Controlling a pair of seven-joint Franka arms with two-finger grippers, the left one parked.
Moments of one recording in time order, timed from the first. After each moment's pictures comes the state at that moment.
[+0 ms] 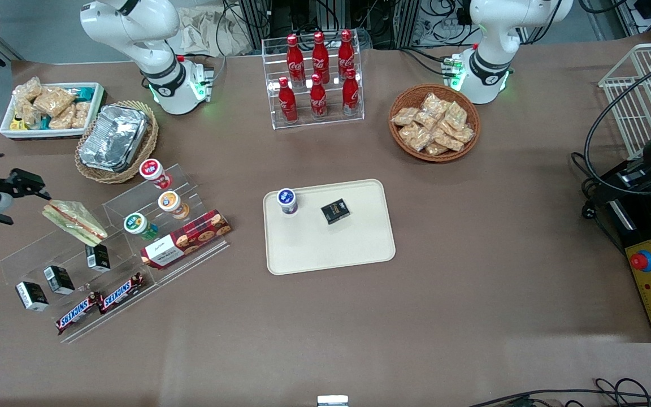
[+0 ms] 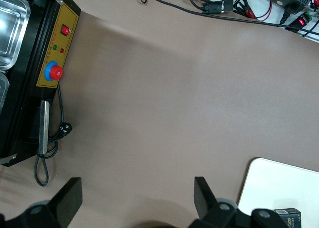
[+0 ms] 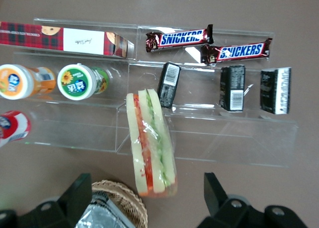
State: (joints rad) arm 0.03 0.06 -0.31 -1.88 0.04 1.88 -0.91
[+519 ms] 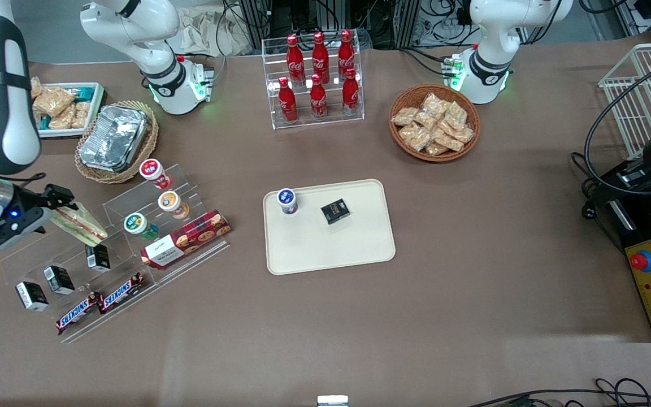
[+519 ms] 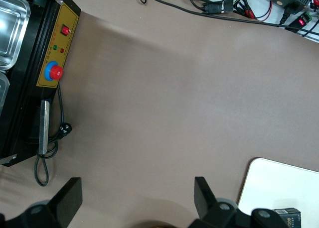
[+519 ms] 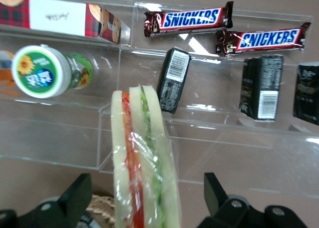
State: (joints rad) arm 0.03 0.12 -0.31 -2.03 0.04 2.07 -0.96
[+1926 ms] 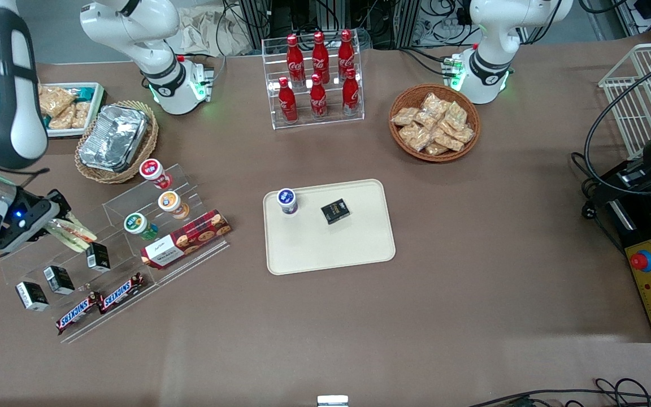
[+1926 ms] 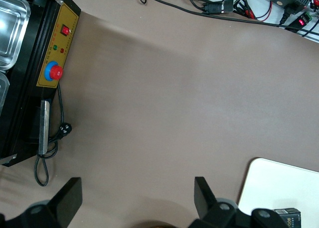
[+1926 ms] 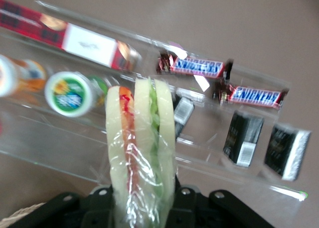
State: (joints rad) arm 0.11 0.06 -0.29 -1.93 0.04 2.01 -1.09
